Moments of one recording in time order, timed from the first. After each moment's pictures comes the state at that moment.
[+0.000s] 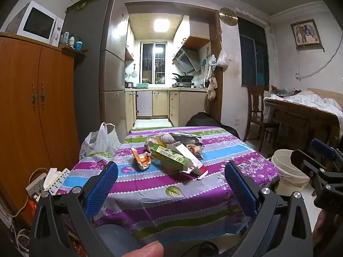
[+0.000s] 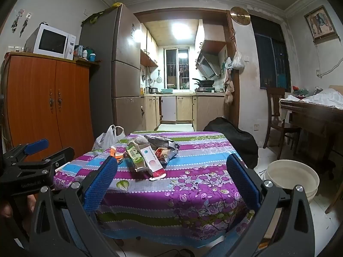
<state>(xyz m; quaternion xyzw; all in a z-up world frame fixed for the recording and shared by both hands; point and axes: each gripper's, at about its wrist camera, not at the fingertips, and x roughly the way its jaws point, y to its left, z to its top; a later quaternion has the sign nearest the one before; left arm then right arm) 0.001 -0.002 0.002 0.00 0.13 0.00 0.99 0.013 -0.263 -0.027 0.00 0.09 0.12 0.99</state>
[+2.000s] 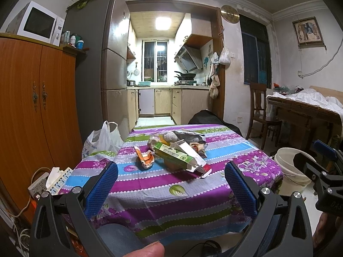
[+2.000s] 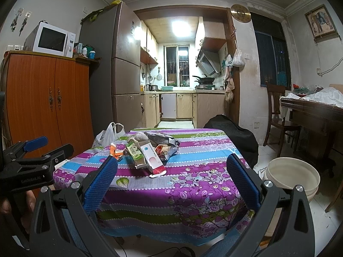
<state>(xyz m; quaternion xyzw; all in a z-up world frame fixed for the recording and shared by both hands) 0.009 0.008 0.000 0.00 0.14 0.01 0.99 0.015 -0.265 -0.032 0.00 0.10 0.12 0.99</state>
